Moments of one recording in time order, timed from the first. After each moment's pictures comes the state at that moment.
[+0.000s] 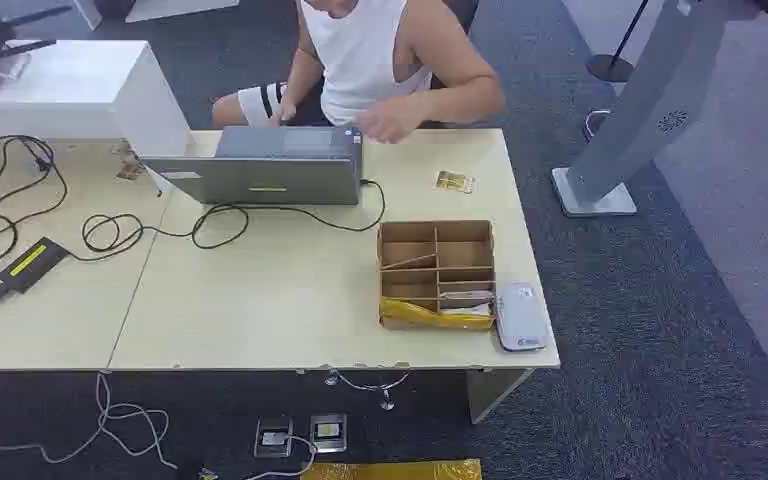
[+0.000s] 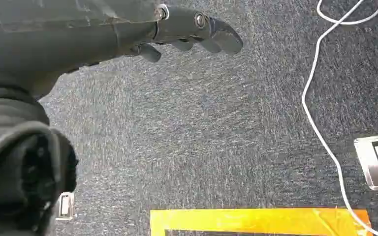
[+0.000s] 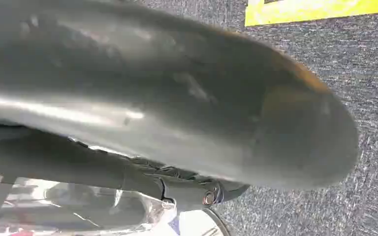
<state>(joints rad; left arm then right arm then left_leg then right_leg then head) -0.15 0.10 -0.44 -0.21 0.20 0.51 -0.10 -0.23 -0.24 -1.02 -0.18 1.49 -0.04 0.14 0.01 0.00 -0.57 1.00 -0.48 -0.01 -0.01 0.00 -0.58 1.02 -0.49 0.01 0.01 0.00</state>
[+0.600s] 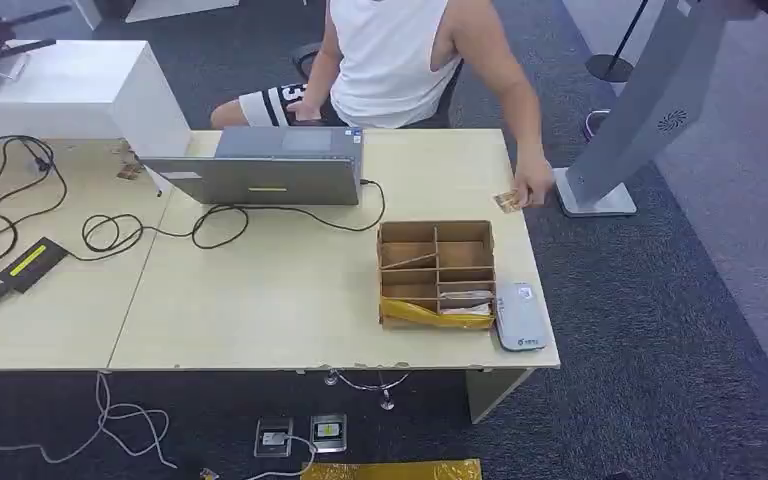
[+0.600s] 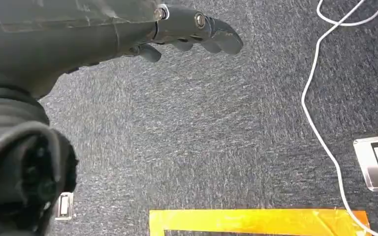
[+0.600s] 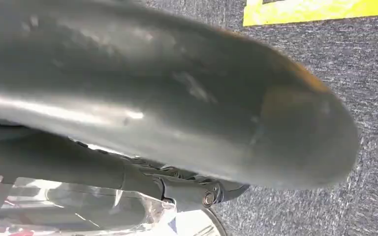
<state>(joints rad) -0.15 0.10 -0.44 -0.21 0.20 0.52 -0.10 -0.24 -0.24 -1.00 -0.18 1.49 -0.04 0.14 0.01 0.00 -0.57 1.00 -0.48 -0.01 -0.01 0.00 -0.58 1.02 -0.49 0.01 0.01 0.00</state>
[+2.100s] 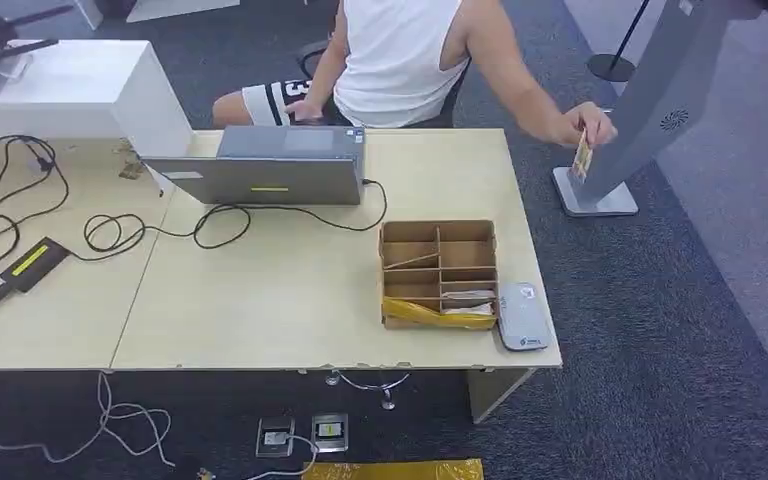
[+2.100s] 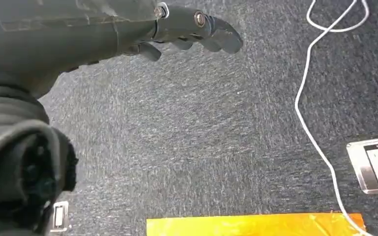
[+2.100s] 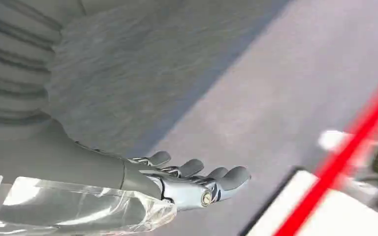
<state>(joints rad) -0.15 0.12 -0.45 -0.21 0.19 0.51 -0.13 -0.81 -0.66 -1.01 -0.30 0.72 -0.32 -0.25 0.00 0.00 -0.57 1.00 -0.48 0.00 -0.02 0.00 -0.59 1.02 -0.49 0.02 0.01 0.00</state>
